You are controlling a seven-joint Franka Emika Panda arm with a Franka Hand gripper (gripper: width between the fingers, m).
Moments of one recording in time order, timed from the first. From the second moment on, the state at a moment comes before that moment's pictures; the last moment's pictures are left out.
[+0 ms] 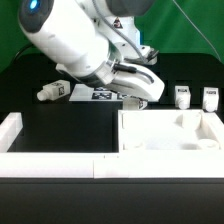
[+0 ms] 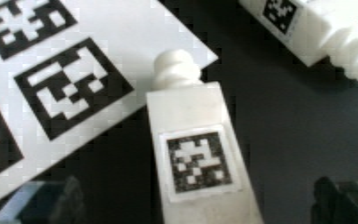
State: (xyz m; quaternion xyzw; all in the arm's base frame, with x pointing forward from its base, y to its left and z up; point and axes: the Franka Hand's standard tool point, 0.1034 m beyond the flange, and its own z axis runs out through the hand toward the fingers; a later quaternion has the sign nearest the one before) arm 0.435 0.002 0.026 -0.85 0.32 0.39 0.16
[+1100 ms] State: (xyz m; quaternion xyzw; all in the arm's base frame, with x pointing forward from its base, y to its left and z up) arm 0.424 0.007 0.009 -0.84 0.31 0.41 0.16
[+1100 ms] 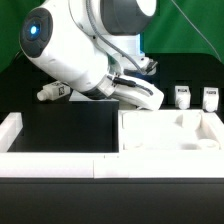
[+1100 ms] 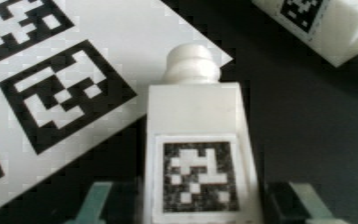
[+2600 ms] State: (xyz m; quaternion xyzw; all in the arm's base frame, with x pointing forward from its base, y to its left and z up) arm 0.557 0.040 0.170 -0.95 0.25 0.14 0.13
